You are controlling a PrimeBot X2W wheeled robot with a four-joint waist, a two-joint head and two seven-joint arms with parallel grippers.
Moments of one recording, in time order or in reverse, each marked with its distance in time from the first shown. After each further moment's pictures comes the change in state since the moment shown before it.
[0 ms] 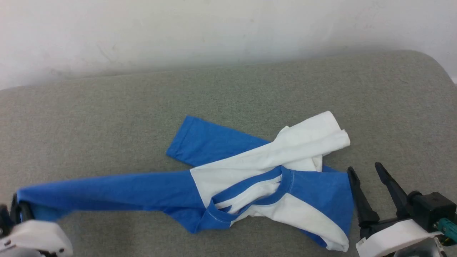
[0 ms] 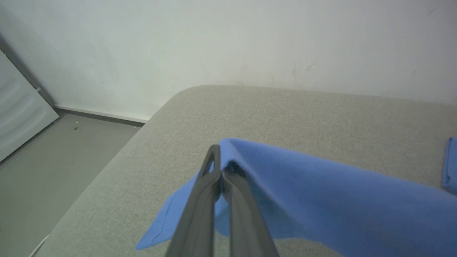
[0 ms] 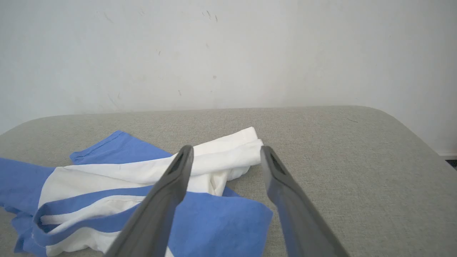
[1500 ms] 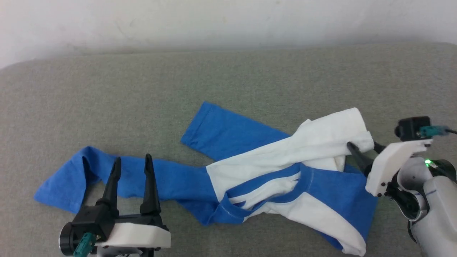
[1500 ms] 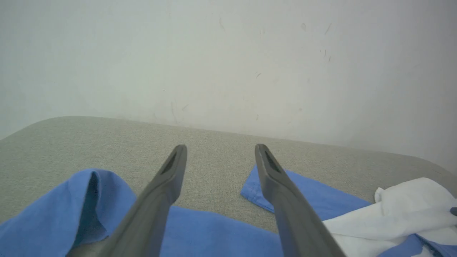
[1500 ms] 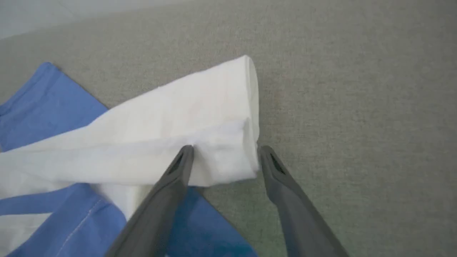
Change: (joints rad) left arm -0.037 -0.319 -0.186 -0.112 0.135 -0.258 -0.227; right arm -0.500 -0.201 0.096 0.602 0.307 0.000 0.316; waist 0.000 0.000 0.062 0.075
